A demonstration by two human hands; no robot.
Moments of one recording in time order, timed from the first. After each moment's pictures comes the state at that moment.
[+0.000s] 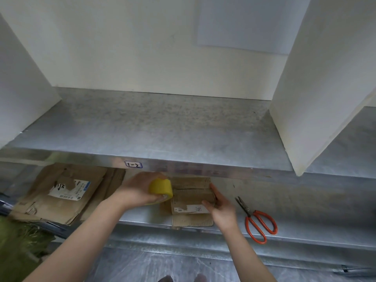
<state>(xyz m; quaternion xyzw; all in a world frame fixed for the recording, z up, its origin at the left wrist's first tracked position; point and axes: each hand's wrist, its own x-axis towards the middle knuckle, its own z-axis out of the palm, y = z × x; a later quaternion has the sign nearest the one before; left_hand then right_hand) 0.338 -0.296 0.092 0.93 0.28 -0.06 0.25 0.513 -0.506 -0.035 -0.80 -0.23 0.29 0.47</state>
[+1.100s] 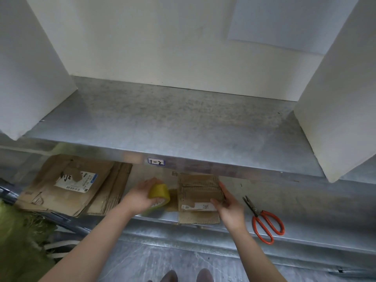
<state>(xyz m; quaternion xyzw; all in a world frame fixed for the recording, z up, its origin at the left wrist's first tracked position) 0.305 -0.267 0.003 0.89 0.32 -0.03 0.33 0.504 -0.501 -0.032 -0.82 -0.24 0.26 0.46</state>
